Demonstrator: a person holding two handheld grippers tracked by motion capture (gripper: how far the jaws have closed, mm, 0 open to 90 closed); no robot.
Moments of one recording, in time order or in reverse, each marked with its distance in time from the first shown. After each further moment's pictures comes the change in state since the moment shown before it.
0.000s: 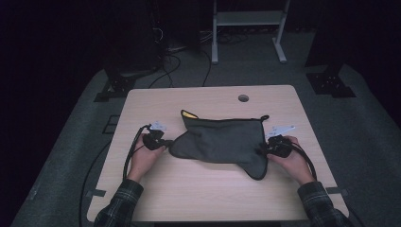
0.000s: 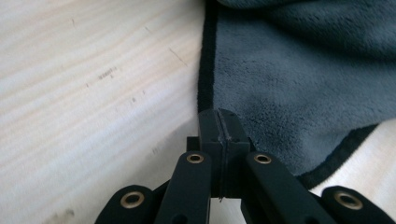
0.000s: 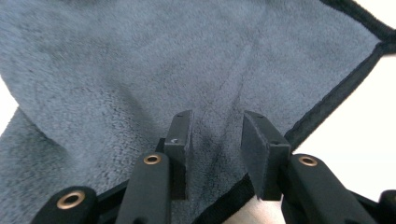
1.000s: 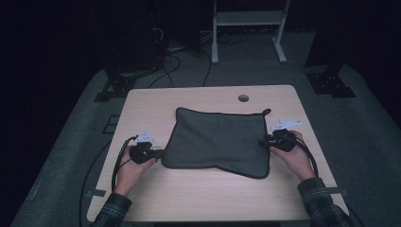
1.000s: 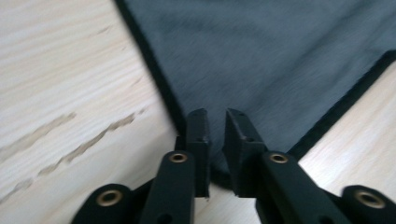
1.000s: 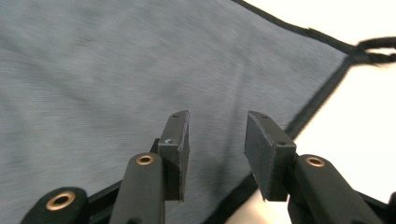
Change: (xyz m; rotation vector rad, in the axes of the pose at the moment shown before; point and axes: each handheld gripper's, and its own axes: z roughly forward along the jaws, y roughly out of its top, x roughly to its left) left arm -0.022 -0.030 -0.045 -0.053 -0.017 -0.027; right arm -0.013 0.008 -0.012 -0.092 -0.064 0.058
